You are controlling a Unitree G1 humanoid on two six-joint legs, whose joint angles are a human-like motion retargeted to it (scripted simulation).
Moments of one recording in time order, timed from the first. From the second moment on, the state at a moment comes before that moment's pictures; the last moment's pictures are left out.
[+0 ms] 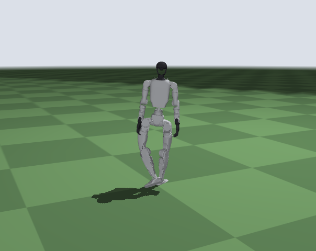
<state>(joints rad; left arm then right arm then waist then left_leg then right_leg) 0.19 0.08 0.08 1.37 0.44 -0.03 0.07 0.03 -0.15 -0.23 1.70 -0.14 0.15 -0.01 -0.05 -0.09 0.02 0.35 0.07 1.16 0.47 -0.08 0.26 -0.03 -0.17 -0.54 0.12 -0.18 0.09</state>
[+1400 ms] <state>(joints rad) 0.11 0.12 0.06 1.61 0.53 0.05 0.15 -0.05 -0.05 -0.03 1.37 -0.38 0.04 0.01 -0.17 -0.02 0.06 -0.04 -0.07 0.40 -0.02 0.16 0.19 -0.15 0.01 0.00 0.16 -0.03 0.03</state>
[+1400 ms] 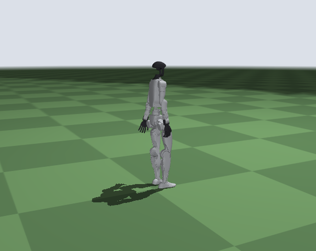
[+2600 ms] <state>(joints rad) 0.08 0.07 0.04 1.55 0.45 -0.05 0.16 -0.08 -0.11 -0.17 1.49 -0.26 0.08 -0.02 -0.14 -0.03 0.02 -0.05 0.22 0.48 0.83 -0.15 0.26 0.04 -0.02 -0.36 0.03 -0.20 0.01</state>
